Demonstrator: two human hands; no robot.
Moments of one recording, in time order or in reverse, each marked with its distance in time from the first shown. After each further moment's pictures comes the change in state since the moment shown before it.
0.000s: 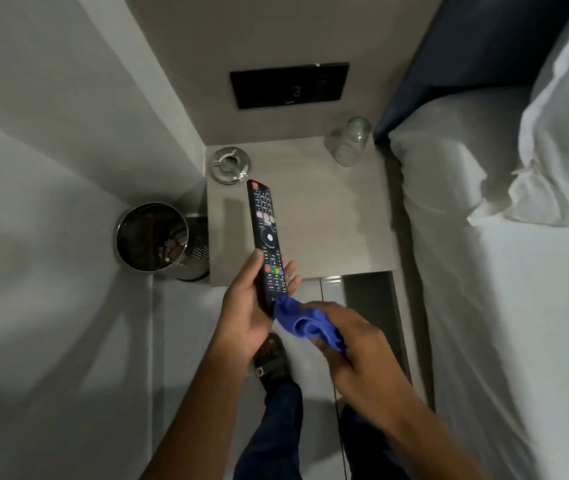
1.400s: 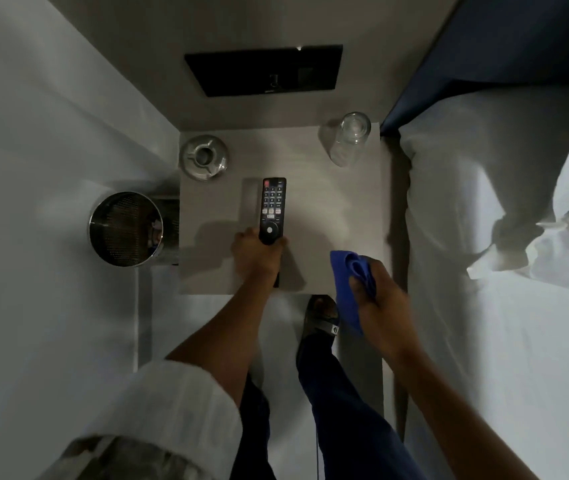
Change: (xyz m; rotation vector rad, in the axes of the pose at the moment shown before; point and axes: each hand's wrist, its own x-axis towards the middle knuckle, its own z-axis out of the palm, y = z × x) left_hand 0.186 -0.023 0.066 1.412 0.704 0.268; right_hand 0.125 0.137 -0.079 0.077 0.142 0.386
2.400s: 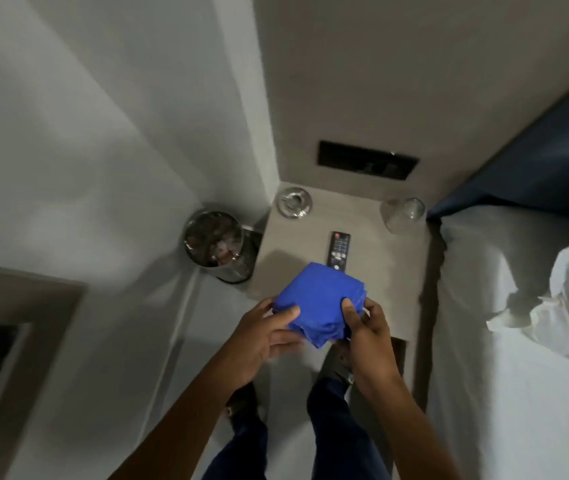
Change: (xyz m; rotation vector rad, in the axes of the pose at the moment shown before) left_hand -0.160 -0.097 -0.202 -1.051 -0.613 -0.120; right_hand -0.113 -0.125 0.052 0.681 -0.116 0.220
